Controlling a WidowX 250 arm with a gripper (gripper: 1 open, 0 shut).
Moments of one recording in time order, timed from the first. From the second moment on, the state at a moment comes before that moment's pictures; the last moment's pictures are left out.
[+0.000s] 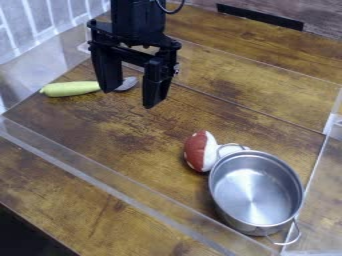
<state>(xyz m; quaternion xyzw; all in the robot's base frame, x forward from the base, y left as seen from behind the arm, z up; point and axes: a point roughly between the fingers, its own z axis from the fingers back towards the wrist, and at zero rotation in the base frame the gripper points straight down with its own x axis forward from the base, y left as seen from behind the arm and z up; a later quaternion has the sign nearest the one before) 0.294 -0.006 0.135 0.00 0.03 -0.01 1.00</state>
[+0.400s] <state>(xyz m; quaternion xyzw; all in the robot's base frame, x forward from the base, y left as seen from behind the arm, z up) 0.295 -0.031 0.103 0.00 0.06 0.01 1.00</state>
